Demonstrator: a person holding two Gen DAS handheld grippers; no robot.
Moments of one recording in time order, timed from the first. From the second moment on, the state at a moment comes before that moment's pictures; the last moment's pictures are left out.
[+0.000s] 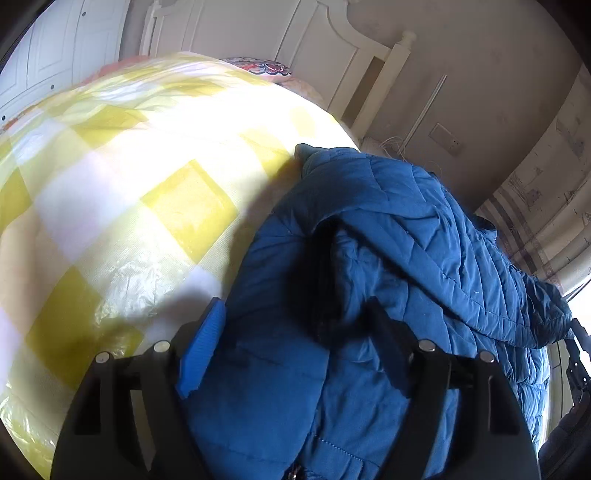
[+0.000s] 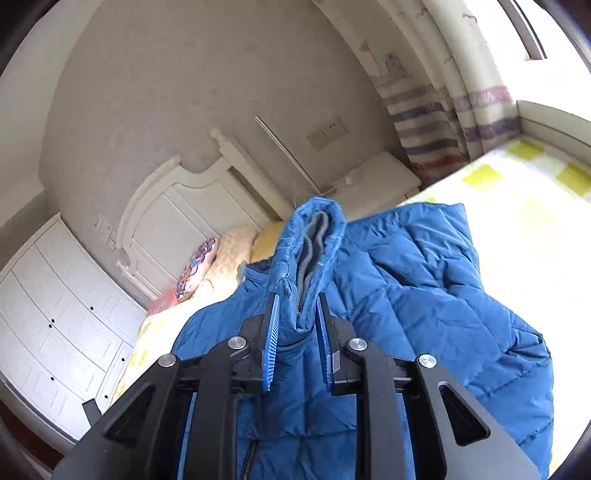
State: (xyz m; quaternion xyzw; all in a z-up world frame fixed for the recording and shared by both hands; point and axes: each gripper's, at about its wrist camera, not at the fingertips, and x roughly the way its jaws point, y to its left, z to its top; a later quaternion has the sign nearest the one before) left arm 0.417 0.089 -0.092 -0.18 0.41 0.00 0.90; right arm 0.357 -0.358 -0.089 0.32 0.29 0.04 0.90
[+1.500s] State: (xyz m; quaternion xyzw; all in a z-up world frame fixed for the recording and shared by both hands) left arm 0.416 0.097 -0.091 -0.19 0.40 0.01 0.90; right arm 0.415 -0.312 -0.112 0.06 0.38 -0.03 0.92
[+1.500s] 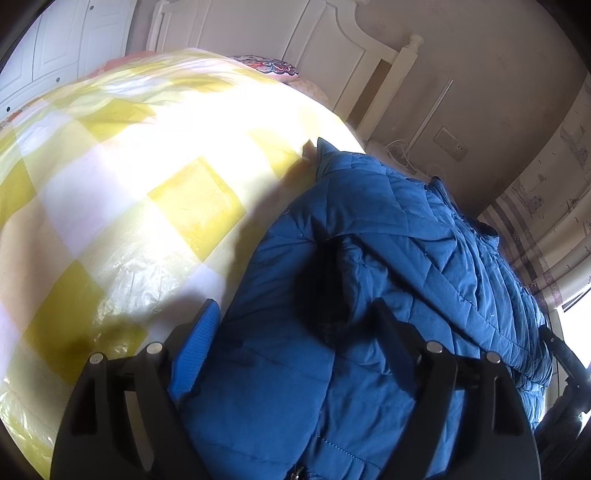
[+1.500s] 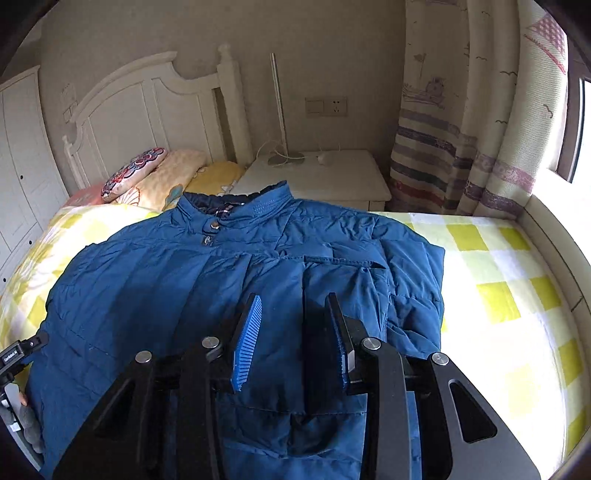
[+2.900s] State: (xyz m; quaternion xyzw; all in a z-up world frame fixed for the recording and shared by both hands) left arm 0.513 -0.064 -0.095 0.13 0.39 -0.01 0.91; right arm 0.498 -0.306 -0.104 0.01 0.41 -0.09 0.91
